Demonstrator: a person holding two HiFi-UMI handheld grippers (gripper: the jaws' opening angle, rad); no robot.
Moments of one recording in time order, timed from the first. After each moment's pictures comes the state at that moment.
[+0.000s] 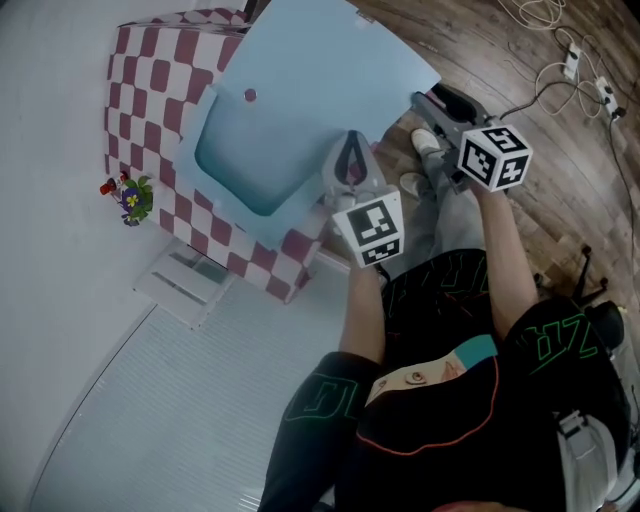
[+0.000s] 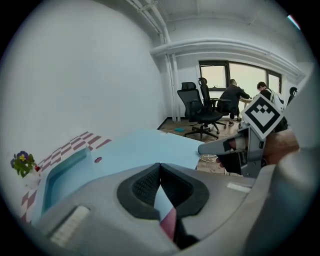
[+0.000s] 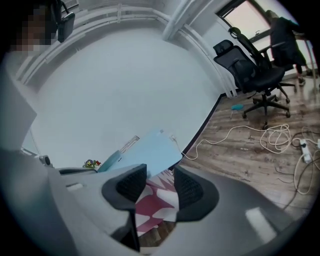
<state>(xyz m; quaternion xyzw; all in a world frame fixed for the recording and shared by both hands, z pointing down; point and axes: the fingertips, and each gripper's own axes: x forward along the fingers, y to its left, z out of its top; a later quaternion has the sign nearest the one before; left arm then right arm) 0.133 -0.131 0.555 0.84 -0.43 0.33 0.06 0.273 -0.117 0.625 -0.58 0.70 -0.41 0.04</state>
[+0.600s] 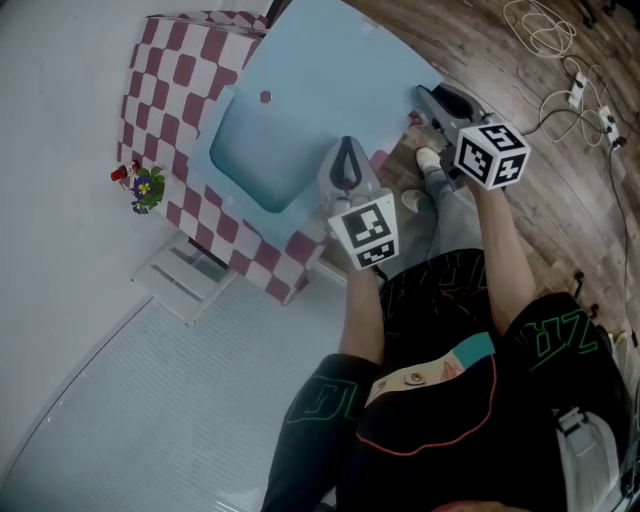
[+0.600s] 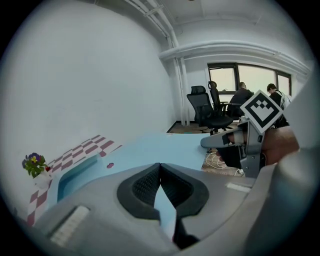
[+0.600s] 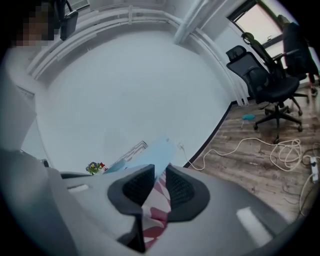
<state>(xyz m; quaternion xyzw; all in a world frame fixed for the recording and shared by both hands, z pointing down) 0.114 -0.156 0.528 0.82 -0.48 0.31 0.05 0.272 -0.167 0.584 -0.57 0.73 -0.36 0.04</state>
